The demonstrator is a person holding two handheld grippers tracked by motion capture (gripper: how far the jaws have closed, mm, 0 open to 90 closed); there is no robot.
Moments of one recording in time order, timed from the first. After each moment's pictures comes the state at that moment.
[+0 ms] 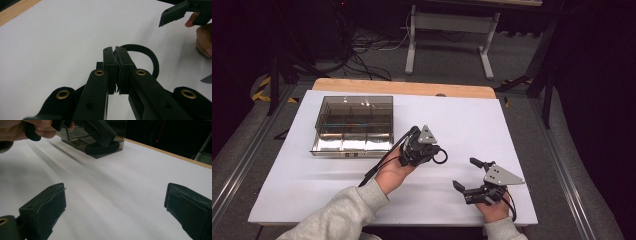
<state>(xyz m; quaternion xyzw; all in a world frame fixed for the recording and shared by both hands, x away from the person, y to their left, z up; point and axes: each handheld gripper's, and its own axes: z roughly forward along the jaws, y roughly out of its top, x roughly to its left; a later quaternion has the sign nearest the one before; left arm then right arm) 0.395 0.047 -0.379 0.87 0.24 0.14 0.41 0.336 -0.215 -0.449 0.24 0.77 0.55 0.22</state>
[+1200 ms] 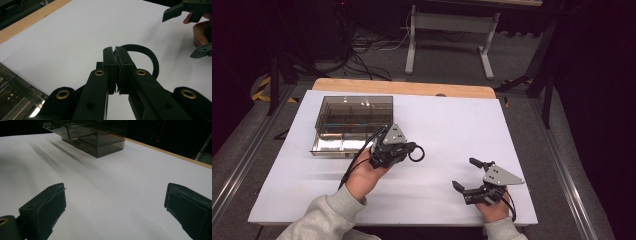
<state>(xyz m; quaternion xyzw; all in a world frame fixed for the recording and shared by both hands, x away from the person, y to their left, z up) 0.373 0.119 -0.356 0.84 0.28 0.17 0.43 0.336 -0.214 -0.449 0.24 0.77 0.55 0.22</state>
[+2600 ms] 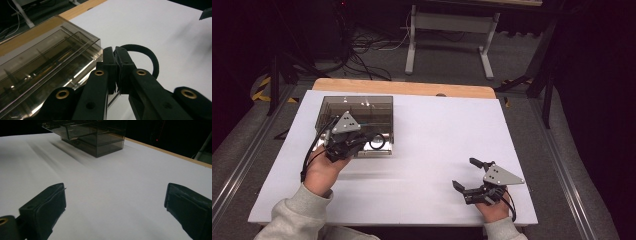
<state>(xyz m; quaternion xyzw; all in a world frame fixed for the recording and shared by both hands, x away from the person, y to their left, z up) 0.369 0.213 -0.339 0.81 0.35 0.21 0.42 0.336 -0.214 -0.449 0.24 0.77 0.55 0.22</state>
